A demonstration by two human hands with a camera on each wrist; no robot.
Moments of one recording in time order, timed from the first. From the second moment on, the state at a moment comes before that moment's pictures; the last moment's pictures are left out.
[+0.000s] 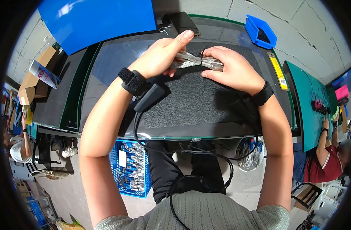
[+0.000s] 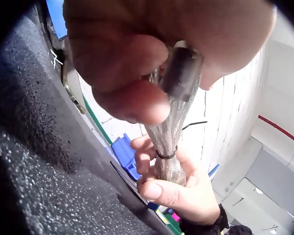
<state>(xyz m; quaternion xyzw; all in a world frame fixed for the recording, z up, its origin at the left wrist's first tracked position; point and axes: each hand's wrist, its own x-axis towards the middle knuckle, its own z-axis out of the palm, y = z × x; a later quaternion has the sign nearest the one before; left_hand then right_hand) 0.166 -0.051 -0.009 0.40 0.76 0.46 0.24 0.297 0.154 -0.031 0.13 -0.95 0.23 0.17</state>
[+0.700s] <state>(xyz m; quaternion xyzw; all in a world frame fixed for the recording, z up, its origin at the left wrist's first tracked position) 0.167 -0.048 -0.011 0.42 0.77 0.45 0.17 0.298 0.151 -0.026 0.13 -0.94 0.27 0.16</state>
